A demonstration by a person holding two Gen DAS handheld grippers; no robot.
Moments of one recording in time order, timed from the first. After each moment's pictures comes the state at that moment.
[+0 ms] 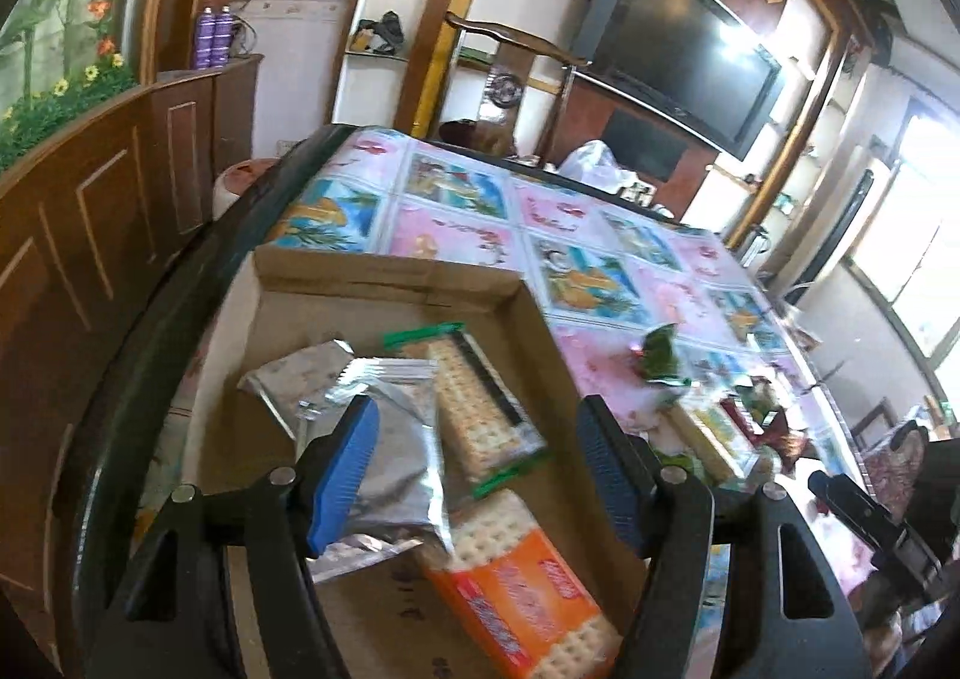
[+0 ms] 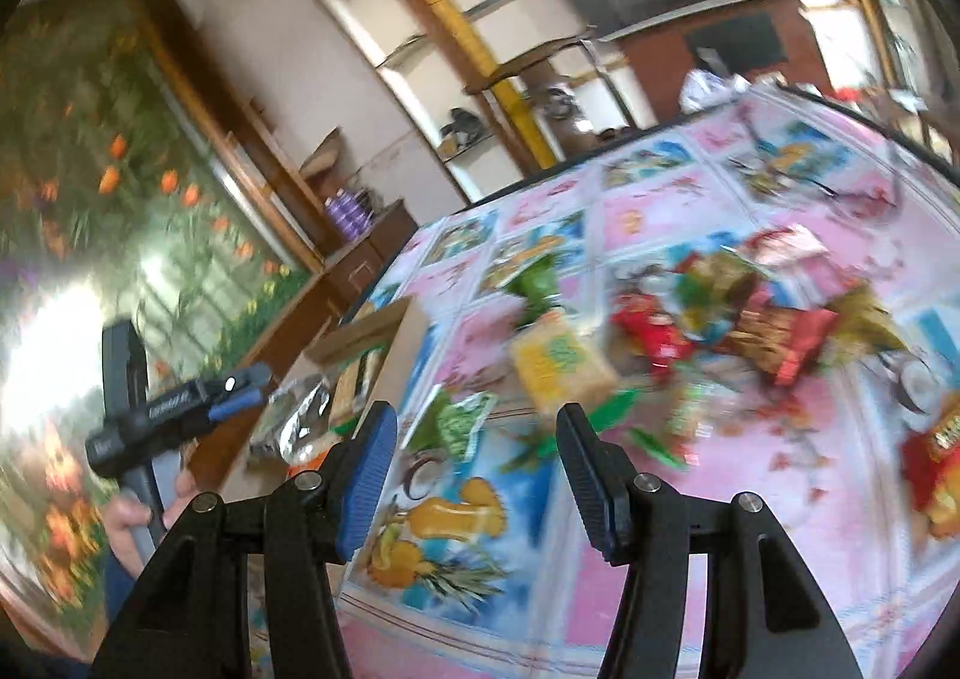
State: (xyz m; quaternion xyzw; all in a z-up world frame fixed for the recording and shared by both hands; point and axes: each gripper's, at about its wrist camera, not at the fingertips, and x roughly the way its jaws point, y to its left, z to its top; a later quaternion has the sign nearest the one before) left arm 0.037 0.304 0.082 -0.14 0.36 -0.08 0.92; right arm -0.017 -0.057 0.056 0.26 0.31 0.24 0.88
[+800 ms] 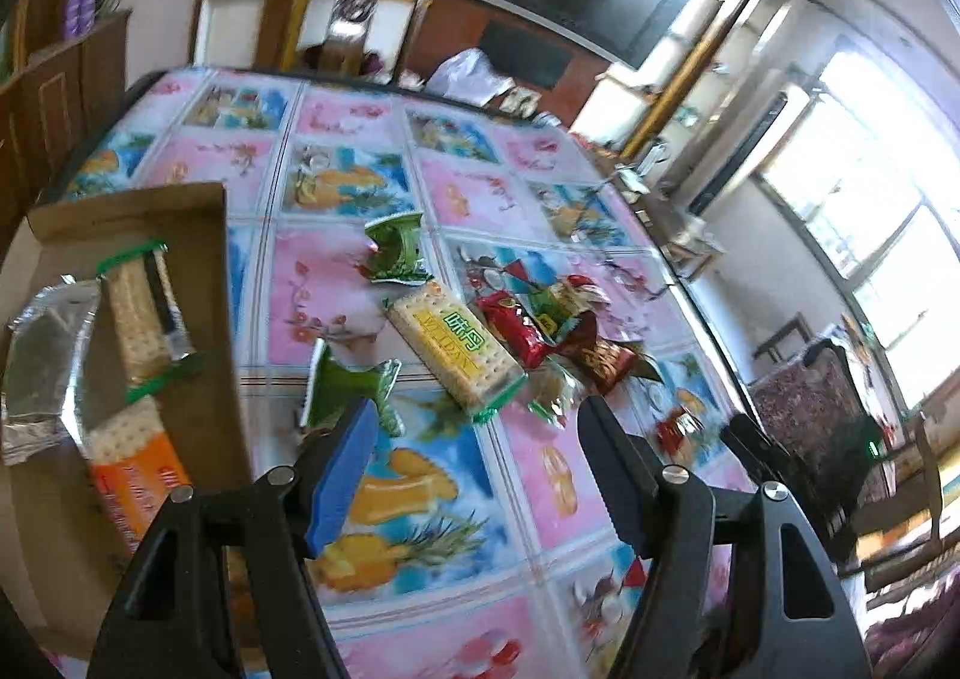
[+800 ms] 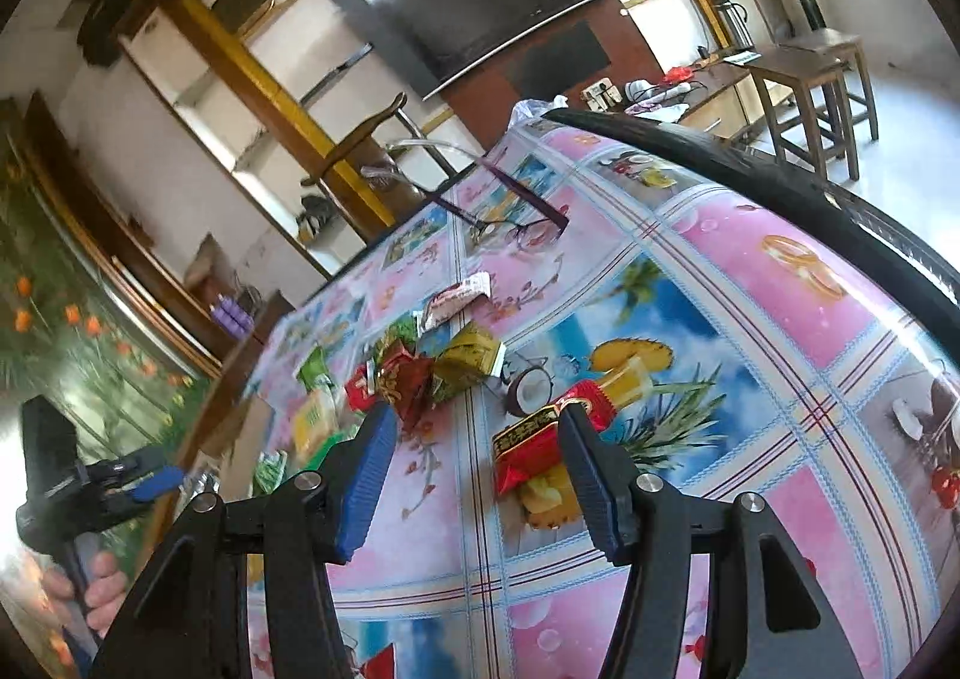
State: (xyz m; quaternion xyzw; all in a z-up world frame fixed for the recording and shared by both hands) left arm 0.032 0.139 0.100 -0.13 0.44 -0.20 0.86; right arm -0.068 -0.221 0.039 0.32 0.29 0.07 0.90
